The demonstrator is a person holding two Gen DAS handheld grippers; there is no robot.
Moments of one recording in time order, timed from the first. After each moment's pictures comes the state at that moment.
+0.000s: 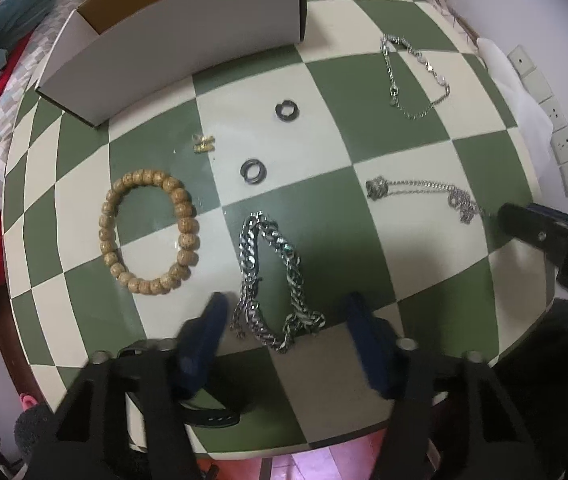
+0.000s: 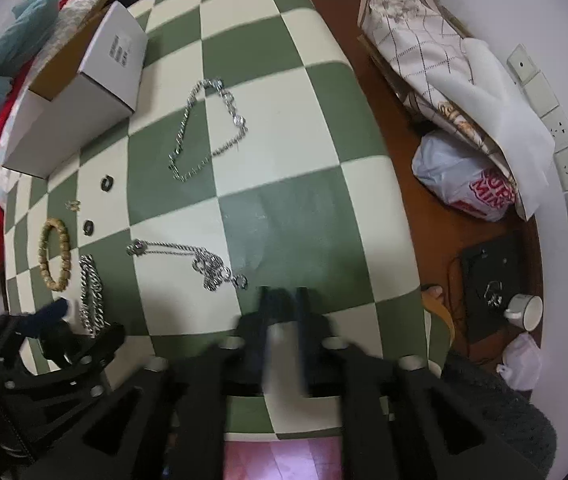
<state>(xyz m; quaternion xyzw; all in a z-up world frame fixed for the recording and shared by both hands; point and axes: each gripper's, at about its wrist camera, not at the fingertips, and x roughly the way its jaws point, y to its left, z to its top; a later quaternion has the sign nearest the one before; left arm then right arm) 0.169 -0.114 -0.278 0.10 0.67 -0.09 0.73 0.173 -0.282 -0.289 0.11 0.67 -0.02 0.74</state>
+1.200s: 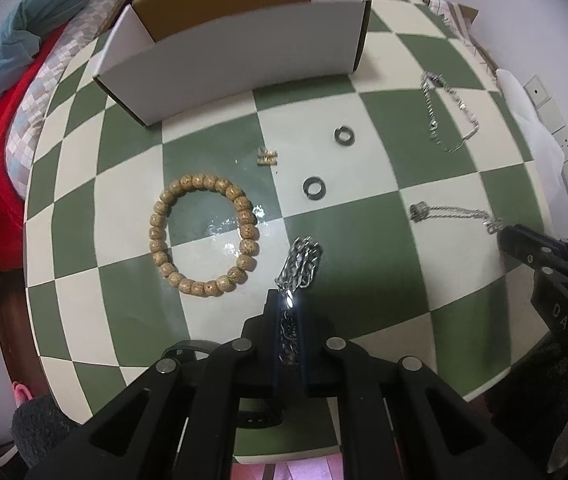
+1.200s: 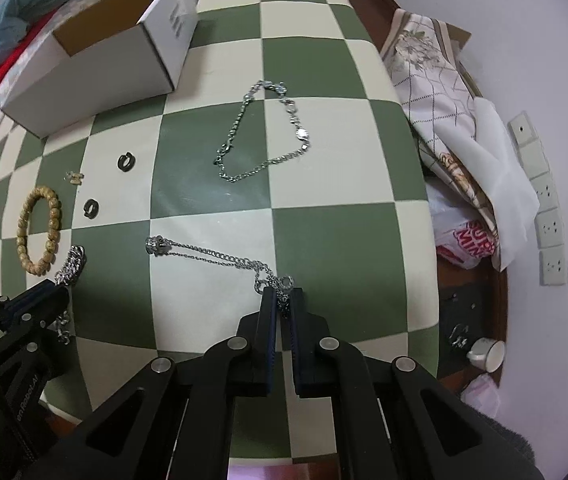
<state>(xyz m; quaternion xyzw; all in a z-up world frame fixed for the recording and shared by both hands) 0.155 -0.081 -0.255 0.09 0.64 -0.06 0.76 0.180 -0.226 -0.287 0.01 0.66 -0.05 0.75</state>
